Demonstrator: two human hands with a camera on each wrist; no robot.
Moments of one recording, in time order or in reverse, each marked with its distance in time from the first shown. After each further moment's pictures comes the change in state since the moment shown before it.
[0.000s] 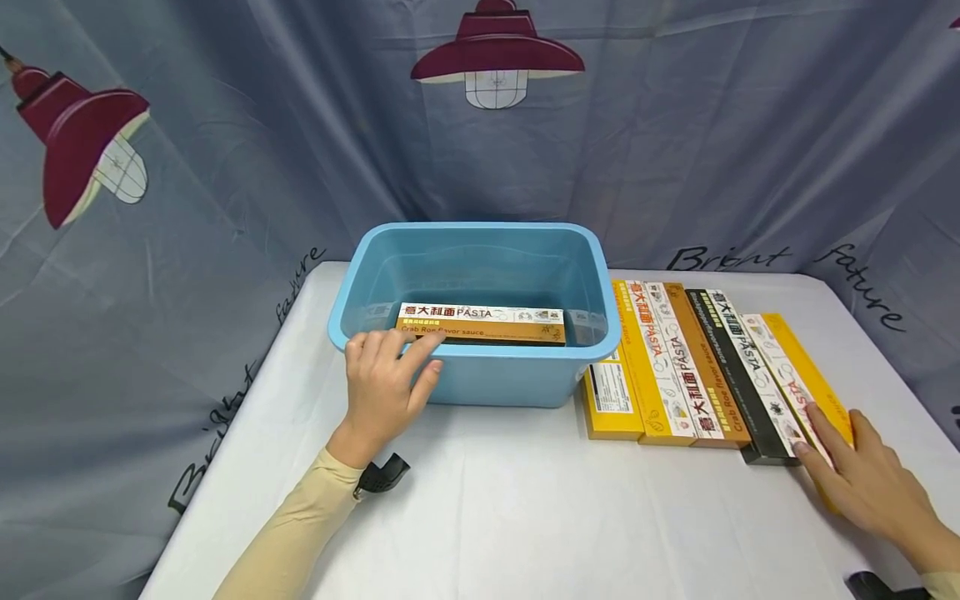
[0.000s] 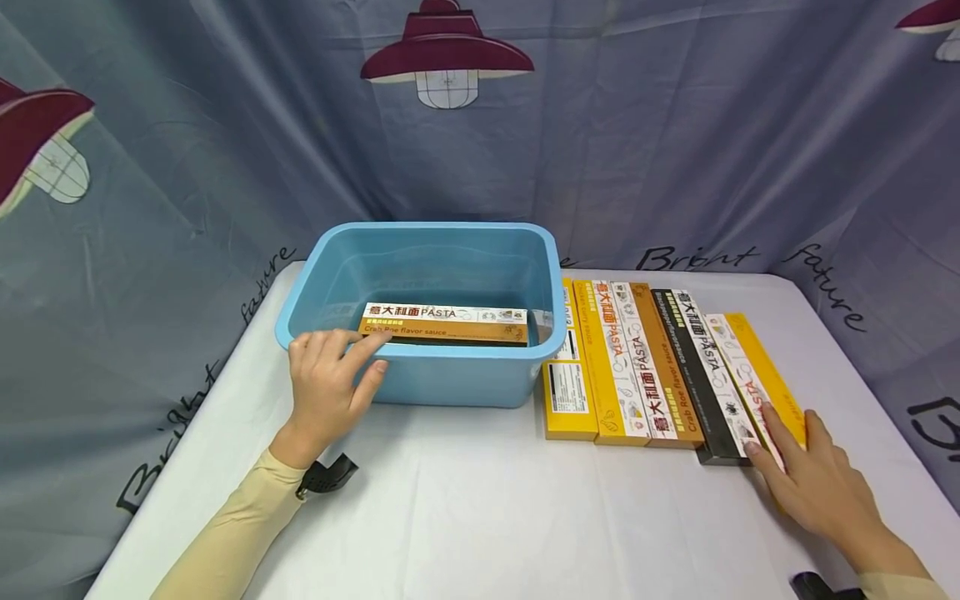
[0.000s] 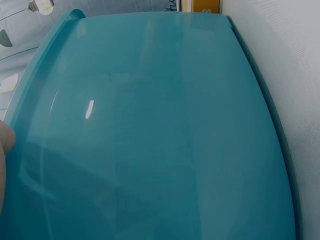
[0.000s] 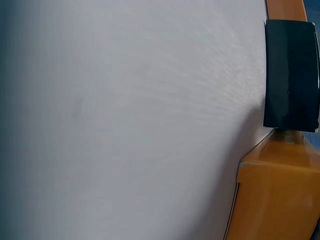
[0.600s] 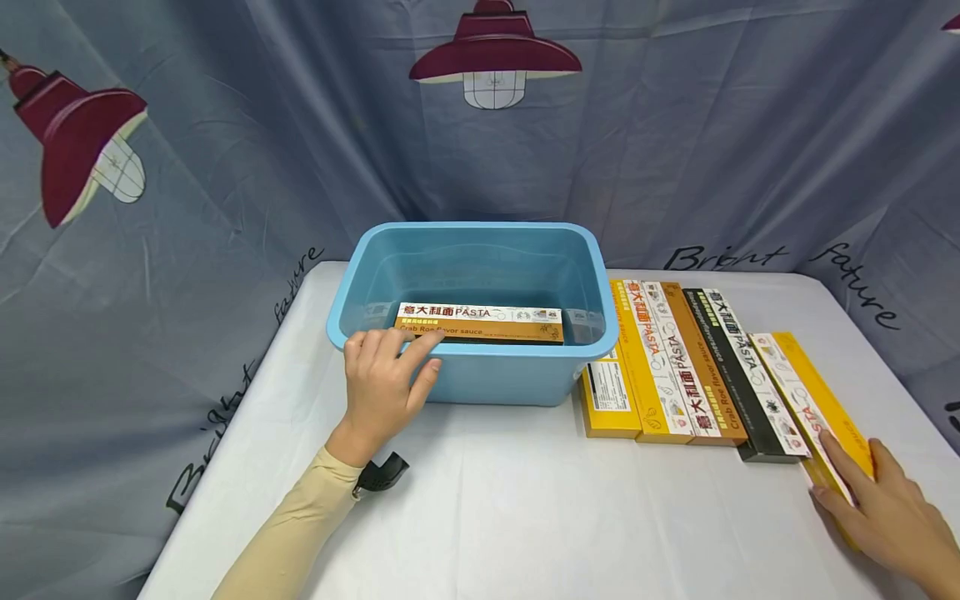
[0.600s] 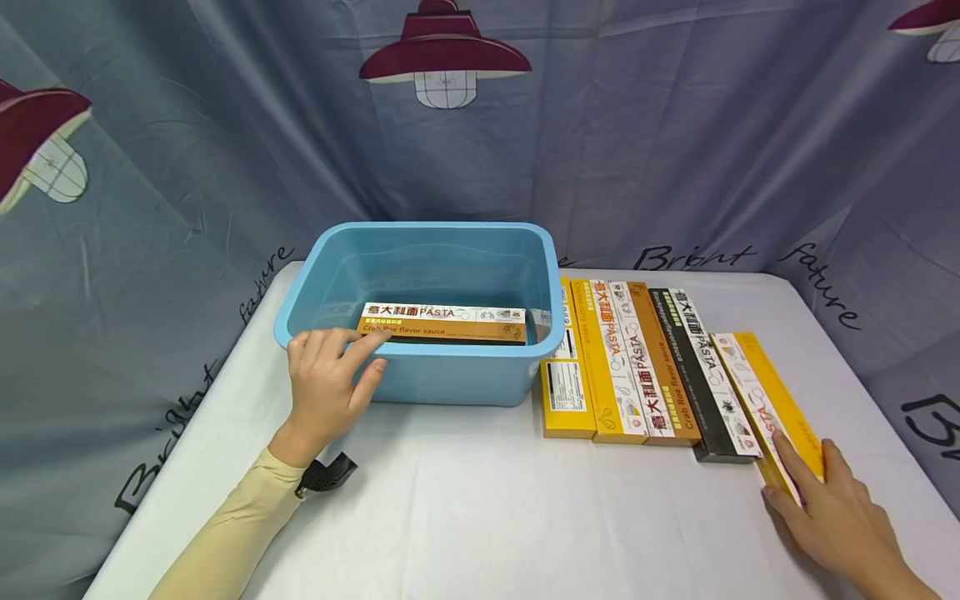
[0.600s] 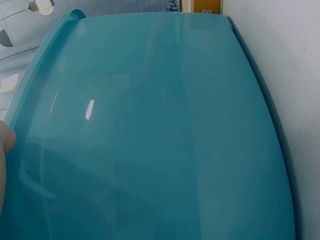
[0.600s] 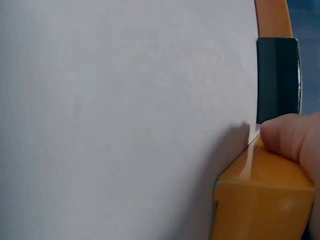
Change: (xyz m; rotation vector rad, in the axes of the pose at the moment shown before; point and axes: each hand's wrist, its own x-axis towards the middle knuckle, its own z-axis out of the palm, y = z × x) left_hand 0.000 -0.001 0.000 0.006 -0.010 0.003; right_hand -0.039 0.001 0.004 -0.021 -0.040 0.083
